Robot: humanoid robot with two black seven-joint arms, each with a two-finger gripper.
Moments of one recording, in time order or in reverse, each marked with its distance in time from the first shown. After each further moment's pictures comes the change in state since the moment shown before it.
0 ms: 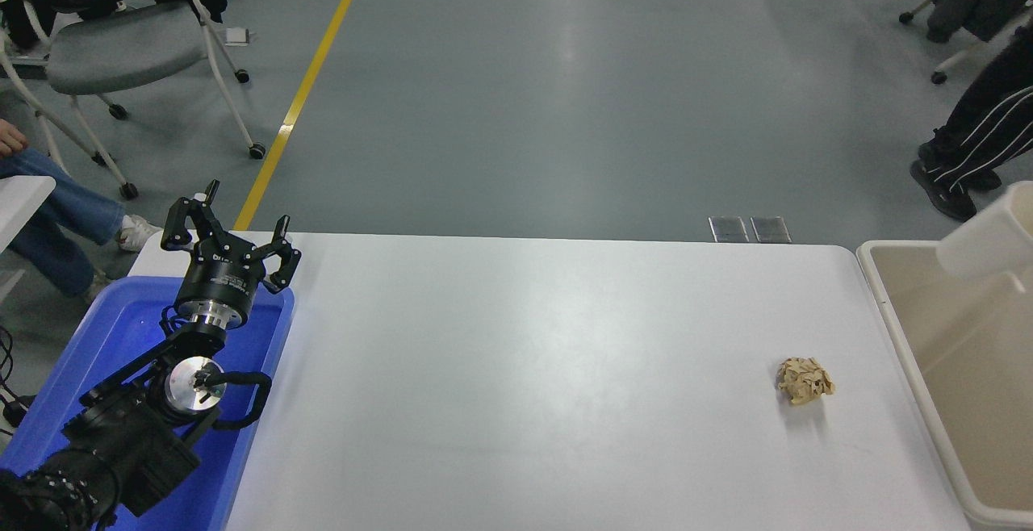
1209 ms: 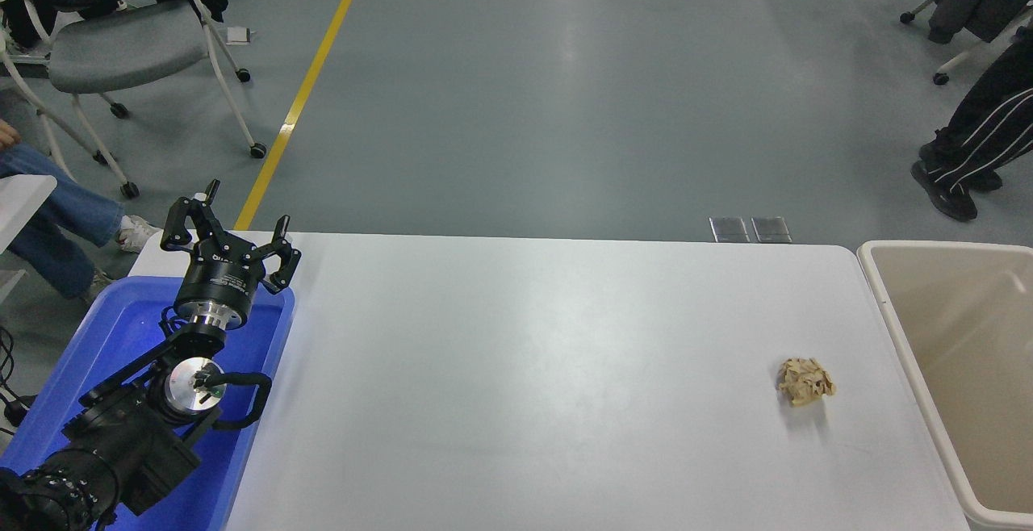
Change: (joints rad) left arm 0.000 0.000 0.000 0.000 0.000 0.000 0.000; right arm -0.619 0.585 0.070 -0.878 0.656 -0.194 -0.275
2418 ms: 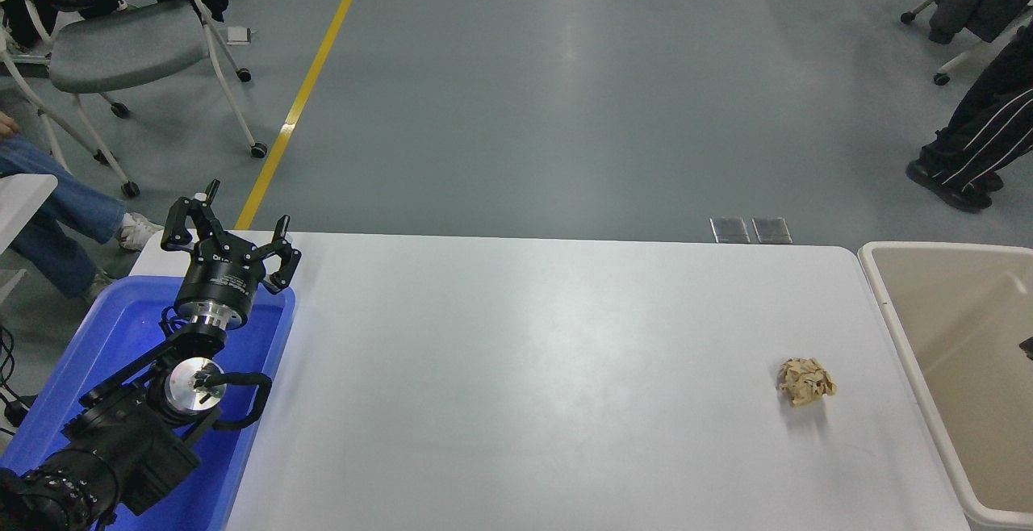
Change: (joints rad) left arm 0.000 0.000 0.000 0.000 0.000 0.000 0.000; right arm -0.024 0.099 0.108 -0.018 0.028 -0.074 -0.027
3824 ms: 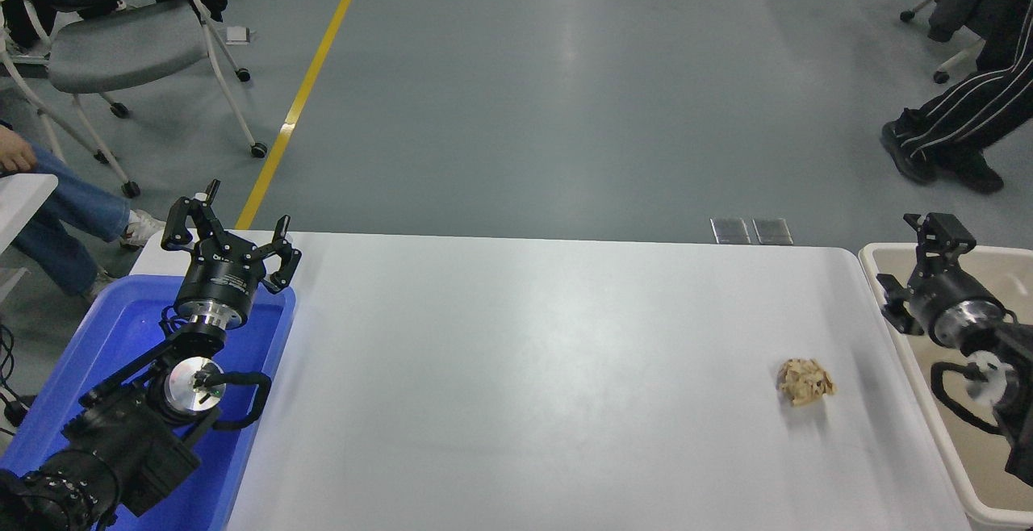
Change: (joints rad) left arm 0.000 0.000 0.000 0.000 0.000 0.000 0.000; right arm 0.040 0.007 0.759 0.598 0.197 -0.051 0.343
